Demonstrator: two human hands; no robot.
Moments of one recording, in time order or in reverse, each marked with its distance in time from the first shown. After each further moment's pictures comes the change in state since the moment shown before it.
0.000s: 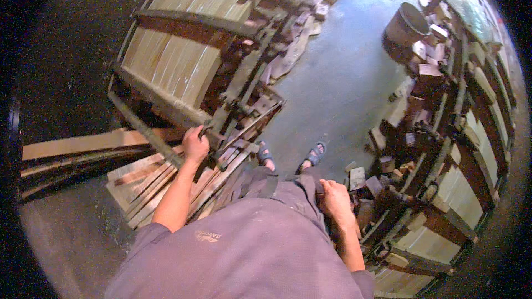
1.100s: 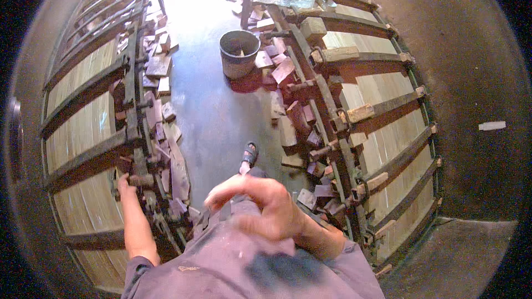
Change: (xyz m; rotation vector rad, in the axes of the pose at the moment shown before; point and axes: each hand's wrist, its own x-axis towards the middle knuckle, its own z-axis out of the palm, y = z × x) left_hand 0.576 0.228 0.196 -1.108 -0.286 -1.031; right_hand 0.196 -0.050 -0.434 1.066 0.649 -0.337
